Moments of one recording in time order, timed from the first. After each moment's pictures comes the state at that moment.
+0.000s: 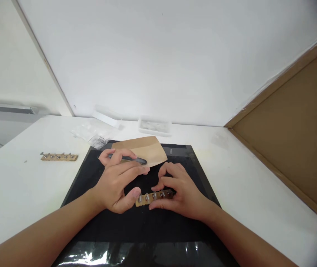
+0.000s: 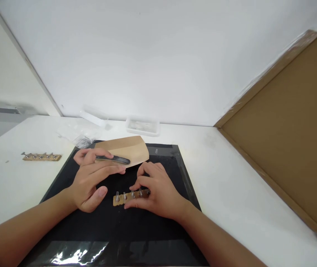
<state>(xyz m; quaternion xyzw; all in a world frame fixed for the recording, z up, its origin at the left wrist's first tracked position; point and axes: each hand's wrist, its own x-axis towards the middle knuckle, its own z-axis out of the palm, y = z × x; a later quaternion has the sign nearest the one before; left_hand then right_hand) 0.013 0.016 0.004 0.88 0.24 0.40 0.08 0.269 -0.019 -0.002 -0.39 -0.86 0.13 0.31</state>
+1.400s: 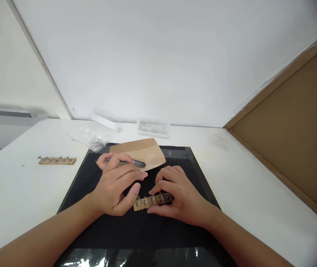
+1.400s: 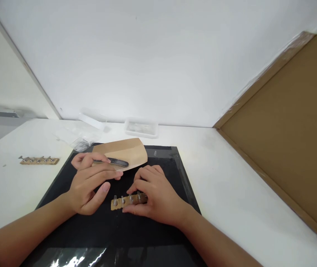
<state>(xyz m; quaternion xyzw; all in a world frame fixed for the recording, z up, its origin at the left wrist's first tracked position) 0.018 0.015 0.001 0.88 0.24 0.41 0.03 0.270 -0.020 0.001 -0.38 -0.87 0.14 0.27</state>
